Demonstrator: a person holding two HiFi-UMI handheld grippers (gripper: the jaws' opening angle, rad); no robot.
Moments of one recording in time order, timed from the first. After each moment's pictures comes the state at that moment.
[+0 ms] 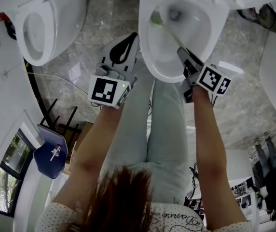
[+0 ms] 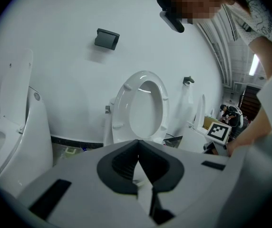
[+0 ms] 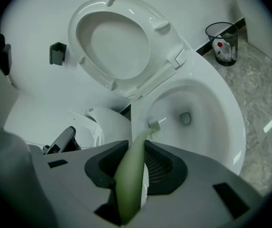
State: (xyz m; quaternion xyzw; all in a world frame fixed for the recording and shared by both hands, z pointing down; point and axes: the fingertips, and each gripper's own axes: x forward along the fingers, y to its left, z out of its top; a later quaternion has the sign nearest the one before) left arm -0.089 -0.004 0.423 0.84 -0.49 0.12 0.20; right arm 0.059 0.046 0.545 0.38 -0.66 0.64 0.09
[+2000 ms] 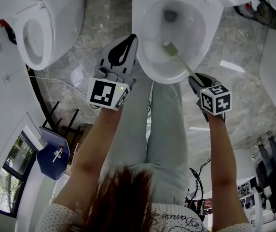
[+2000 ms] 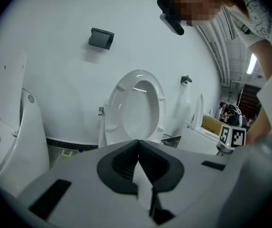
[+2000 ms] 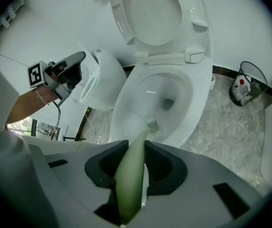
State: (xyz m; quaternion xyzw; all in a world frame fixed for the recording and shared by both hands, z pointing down) left arm -0.063 -0.013 0.417 0.85 -0.48 0.13 0.19; right arm 0.143 0.148 0.557 0.25 -0.72 0.50 0.41
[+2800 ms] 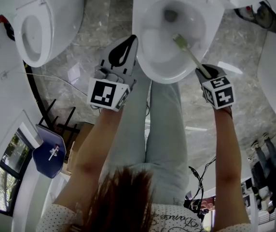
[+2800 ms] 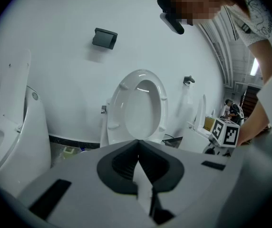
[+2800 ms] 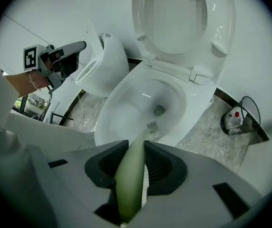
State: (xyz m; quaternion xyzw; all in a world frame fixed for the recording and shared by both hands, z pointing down) left arm -0.066 -0.006 0.421 0.84 -0.49 0.12 0.20; right arm 0.163 0.104 0.558 0.22 -0.74 0.38 0.51
